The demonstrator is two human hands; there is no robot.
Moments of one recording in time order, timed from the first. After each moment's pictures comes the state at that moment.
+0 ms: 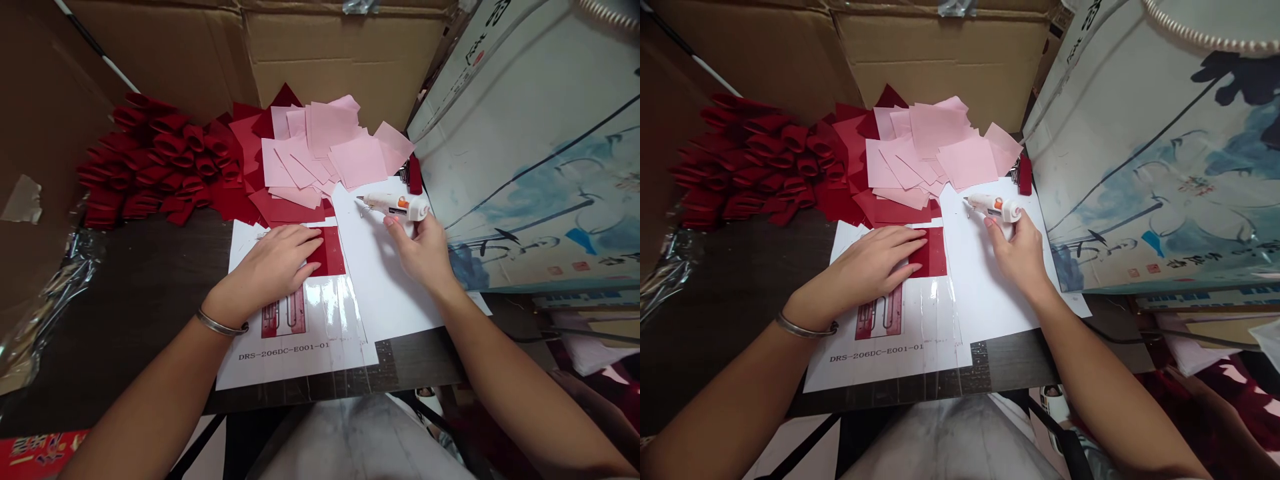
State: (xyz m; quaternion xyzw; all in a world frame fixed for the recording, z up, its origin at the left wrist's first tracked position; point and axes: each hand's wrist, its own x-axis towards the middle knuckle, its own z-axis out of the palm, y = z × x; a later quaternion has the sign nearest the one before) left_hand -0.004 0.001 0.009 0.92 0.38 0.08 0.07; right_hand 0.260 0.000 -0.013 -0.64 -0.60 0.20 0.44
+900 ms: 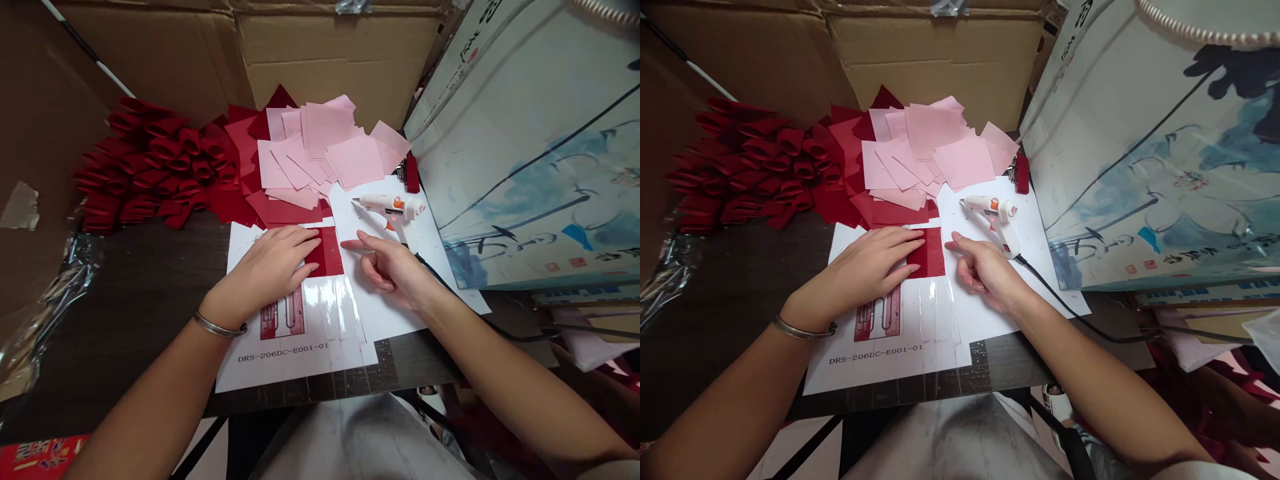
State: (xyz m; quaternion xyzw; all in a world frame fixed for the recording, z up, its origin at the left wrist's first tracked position) left_hand -0.004 0.004 0.005 0.92 0.37 0.08 0.07; right_hand 0.219 -0.023 0.024 -0.53 -0.33 0.71 0.33
